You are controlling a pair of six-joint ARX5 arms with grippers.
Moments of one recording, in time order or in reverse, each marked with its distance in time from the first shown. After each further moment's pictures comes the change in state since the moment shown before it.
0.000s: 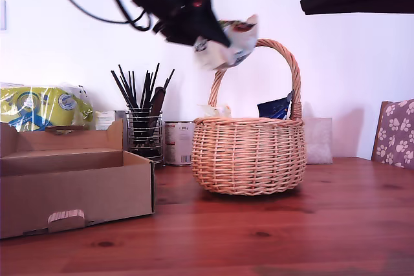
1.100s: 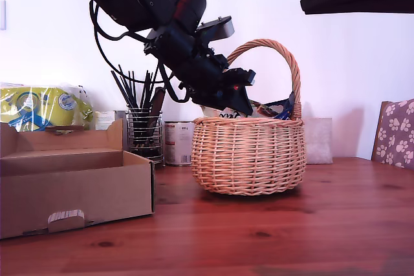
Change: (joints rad) left arm -0.066 0.271 0.002 0.206 -0.196 -0.026; right arm 0.000 0.000 0.000 0.000 0.000 0.000
